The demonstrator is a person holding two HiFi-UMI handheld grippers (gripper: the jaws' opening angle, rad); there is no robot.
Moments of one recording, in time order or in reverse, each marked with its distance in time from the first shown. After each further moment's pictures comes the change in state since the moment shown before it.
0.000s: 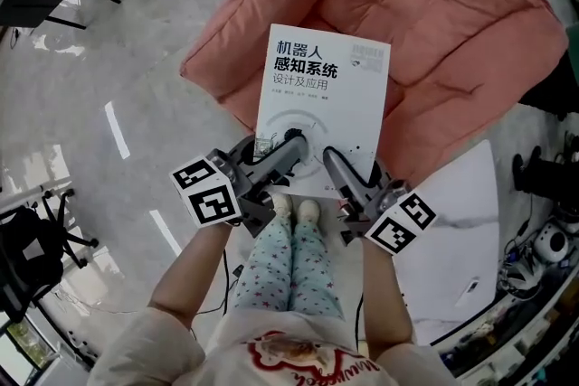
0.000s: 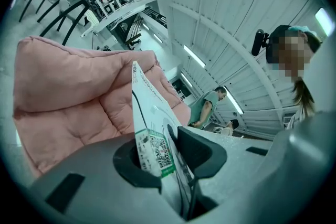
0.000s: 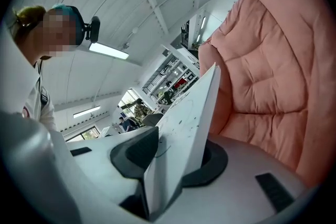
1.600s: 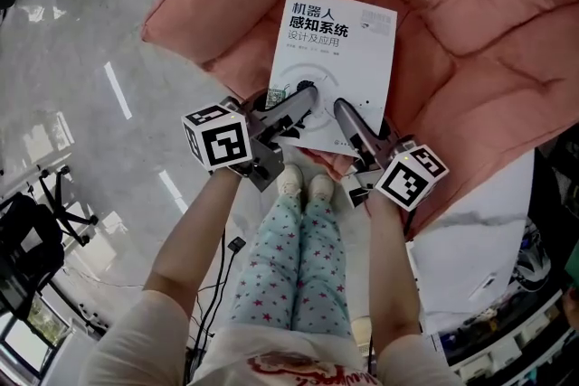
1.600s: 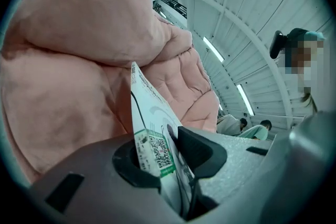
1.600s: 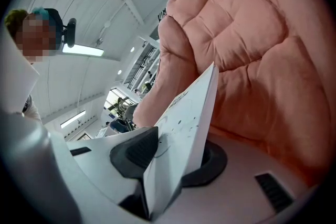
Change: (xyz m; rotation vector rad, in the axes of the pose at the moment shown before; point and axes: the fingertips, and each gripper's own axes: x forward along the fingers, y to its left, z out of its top) left arm 0.001 0.005 0.001 -0.049 0.042 0.011; right arm 0.003 -0.002 -0.002 0.075 0.042 -0.082
